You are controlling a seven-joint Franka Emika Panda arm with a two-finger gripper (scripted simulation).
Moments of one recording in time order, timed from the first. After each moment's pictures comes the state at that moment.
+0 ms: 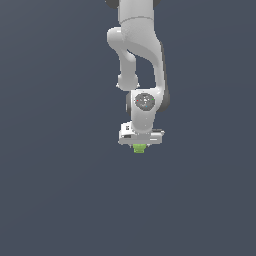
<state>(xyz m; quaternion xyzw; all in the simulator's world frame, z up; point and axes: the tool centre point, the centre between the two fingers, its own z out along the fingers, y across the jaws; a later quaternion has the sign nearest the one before) -0.033 0.056 0.042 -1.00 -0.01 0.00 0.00</state>
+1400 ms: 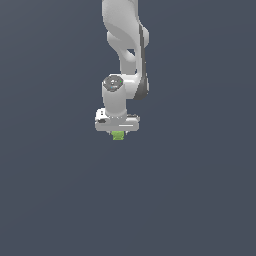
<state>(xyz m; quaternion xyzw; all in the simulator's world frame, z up) -0.086 -0.050 0.078 -1.00 -0.01 0.00 0.00</state>
